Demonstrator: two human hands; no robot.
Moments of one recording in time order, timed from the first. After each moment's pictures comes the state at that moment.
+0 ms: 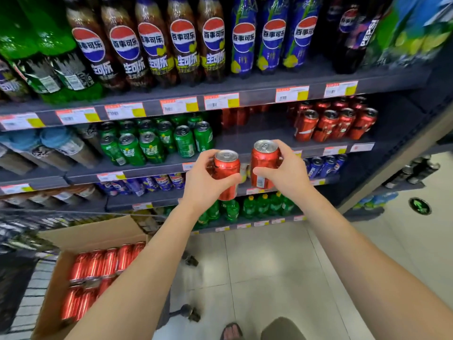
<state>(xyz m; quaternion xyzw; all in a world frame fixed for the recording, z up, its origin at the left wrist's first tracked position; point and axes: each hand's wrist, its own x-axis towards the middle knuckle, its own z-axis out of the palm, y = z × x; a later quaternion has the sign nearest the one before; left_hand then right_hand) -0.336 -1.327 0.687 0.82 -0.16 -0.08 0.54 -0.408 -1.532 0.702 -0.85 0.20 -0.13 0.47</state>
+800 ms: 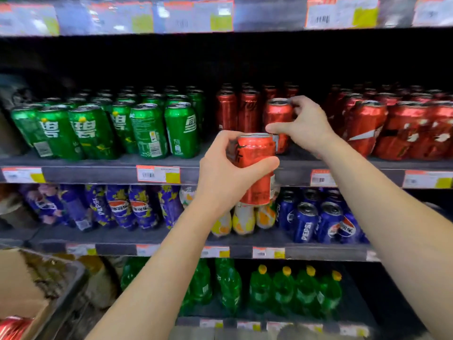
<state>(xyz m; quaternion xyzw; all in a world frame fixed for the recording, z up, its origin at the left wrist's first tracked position) -0.238 -1.474 0.500 0.75 -0.23 0.14 0.61 -0.172 -1.697 0.537 -0.85 0.04 -0.29 0.44</state>
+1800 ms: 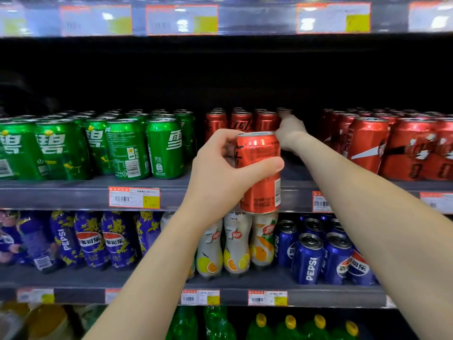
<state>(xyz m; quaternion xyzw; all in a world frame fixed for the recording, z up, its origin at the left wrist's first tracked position) -0.208 -1.493 0.499 0.71 -0.30 0.16 0.61 -0.087 -1.718 0.543 -0.89 0.12 -0.28 0.33</state>
